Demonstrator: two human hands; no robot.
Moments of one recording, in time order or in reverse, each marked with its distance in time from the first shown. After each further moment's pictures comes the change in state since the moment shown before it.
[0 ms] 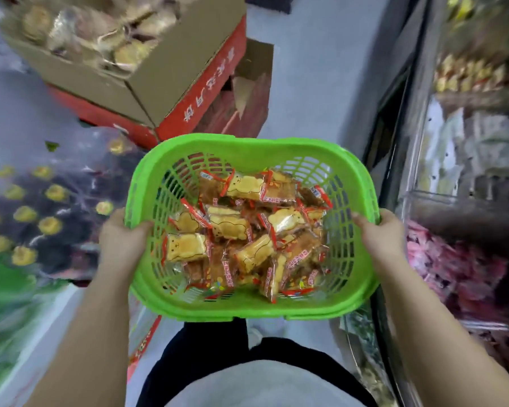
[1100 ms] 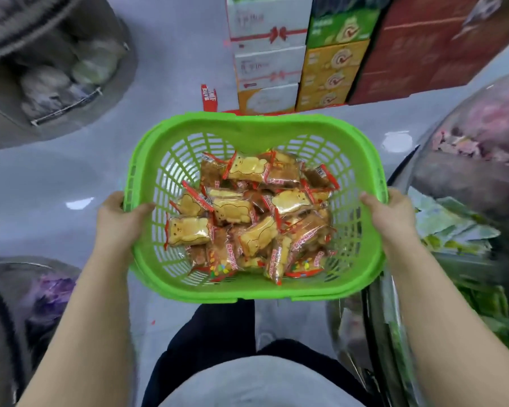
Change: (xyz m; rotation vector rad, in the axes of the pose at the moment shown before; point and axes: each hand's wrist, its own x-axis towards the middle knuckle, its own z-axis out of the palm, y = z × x) left_hand -0.953 -0.351 -0.017 -0.420 0.762 -0.522; right_hand -0.350 0.394 -0.359 -0.249 -0.791 -0.566
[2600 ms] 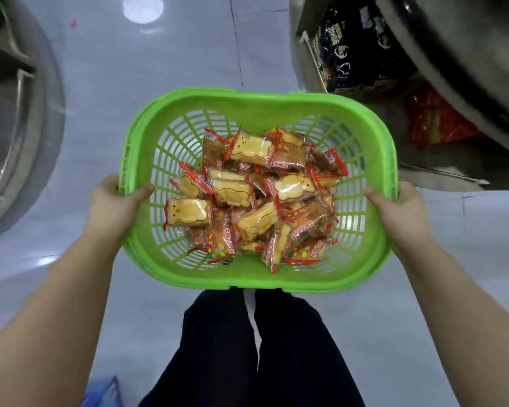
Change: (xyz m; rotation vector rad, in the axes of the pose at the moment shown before) left_hand -0.715 -0.585 -0.060 0.200 -0.132 -0.258; right_hand -0.521 0.697 -0.323 -0.205 -0.166 0.211
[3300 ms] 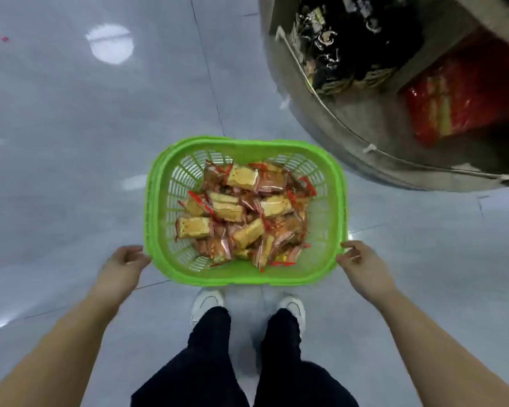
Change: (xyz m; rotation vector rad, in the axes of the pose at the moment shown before) left_hand 0.079 -0.166 0.118 0.173 -0.212 -0.177; right_hand 0.048 0.167 0.107 -0.415 -0.191 0.101
